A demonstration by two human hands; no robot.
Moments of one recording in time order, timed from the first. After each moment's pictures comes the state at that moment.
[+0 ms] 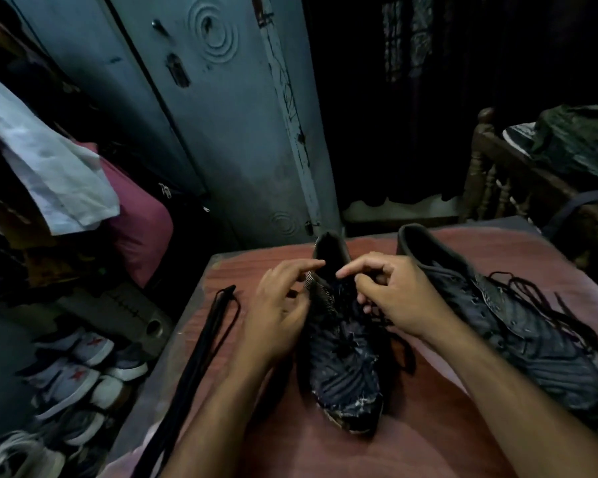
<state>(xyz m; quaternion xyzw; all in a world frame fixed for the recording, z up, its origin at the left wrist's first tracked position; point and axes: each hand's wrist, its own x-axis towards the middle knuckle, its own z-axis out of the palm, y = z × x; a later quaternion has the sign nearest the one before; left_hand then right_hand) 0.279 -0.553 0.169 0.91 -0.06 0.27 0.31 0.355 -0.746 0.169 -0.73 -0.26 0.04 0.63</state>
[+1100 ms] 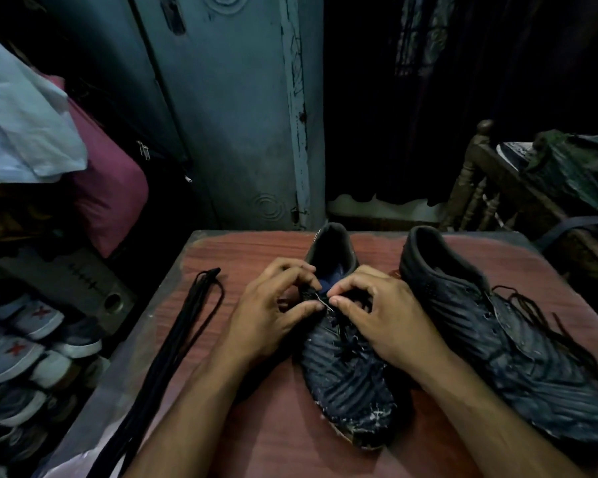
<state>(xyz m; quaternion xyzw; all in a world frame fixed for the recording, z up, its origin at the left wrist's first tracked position) 0.284 -0.533 0.152 0.89 -0.07 0.24 0.39 0.345 -0.728 0.156 -0.83 -0.35 -0.07 0.44</state>
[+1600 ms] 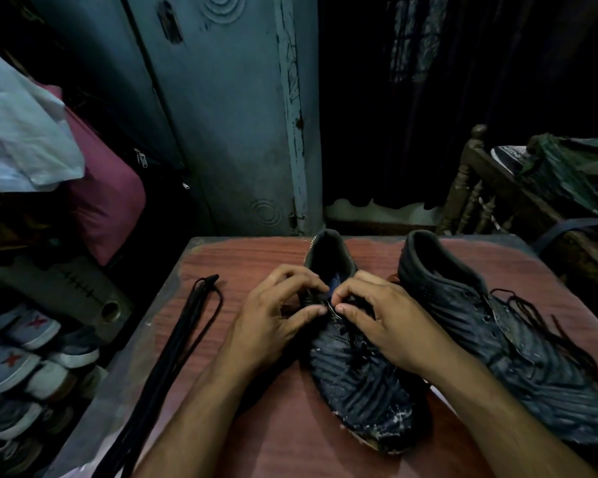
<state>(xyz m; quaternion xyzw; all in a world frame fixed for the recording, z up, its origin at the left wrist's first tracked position) 0.288 -0.533 0.145 0.87 -0.11 0.24 0.41 0.351 -0.738 0.163 -0.84 -0.40 -0.01 0.37</state>
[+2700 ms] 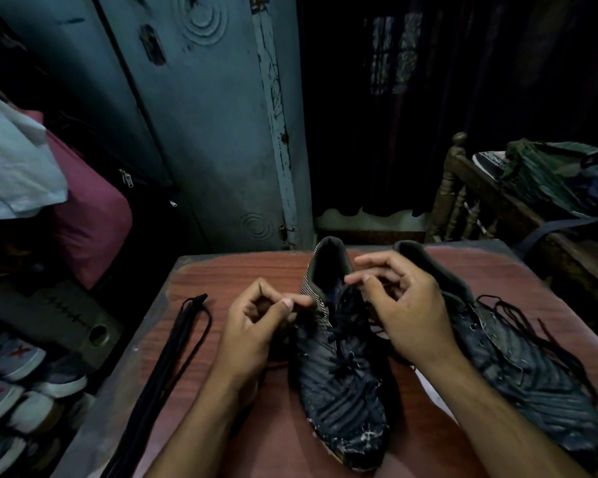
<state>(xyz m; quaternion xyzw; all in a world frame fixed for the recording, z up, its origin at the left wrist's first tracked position) 0.286 -0.550 0.150 0.65 0.04 0.16 0.74 0.355 -0.743 0.169 -0.75 -0.23 -0.12 0.61</state>
